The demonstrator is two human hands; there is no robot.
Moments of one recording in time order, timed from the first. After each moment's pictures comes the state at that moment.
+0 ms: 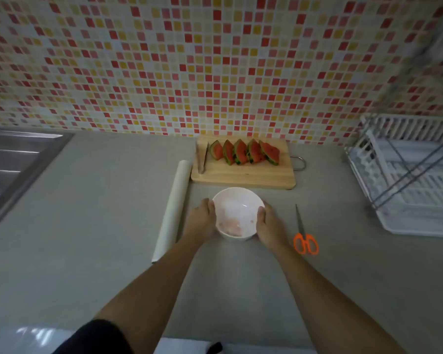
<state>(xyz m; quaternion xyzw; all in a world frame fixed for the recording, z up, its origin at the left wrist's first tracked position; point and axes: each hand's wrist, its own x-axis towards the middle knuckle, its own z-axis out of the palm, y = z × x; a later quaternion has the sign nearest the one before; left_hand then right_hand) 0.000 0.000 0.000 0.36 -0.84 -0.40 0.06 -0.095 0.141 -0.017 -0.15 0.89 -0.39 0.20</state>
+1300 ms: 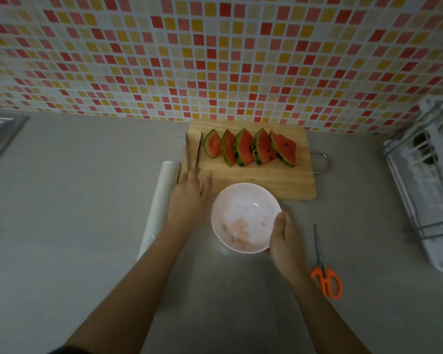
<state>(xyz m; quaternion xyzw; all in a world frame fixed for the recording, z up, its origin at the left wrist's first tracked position) -0.089 -0.075 -0.006 0.36 -0.88 -0.27 0.16 -0.149 0.119 -0.050 -0.06 0.86 -0.47 0.17</state>
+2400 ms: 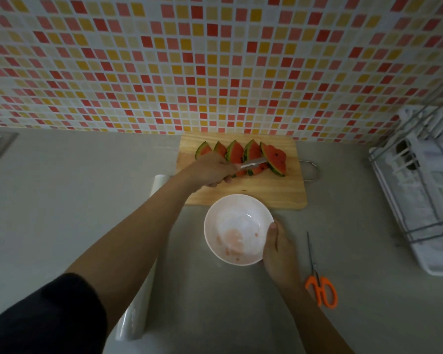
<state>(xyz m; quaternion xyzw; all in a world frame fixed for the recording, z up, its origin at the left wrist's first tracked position) -0.178 -0.104 0.048 0.27 -0.80 -0.52 -0.12 -0.146 0.120 -0.051 -0.07 0.86 -0.48 0.17</state>
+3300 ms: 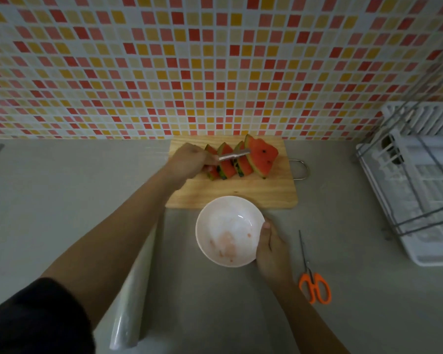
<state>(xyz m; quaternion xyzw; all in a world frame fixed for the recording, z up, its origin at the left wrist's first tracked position) -0.178 -0.116 0.060 0.32 -0.76 -0.56 0.00 -0.147 0.120 -0.051 -0.04 0.84 -0.52 0.16</state>
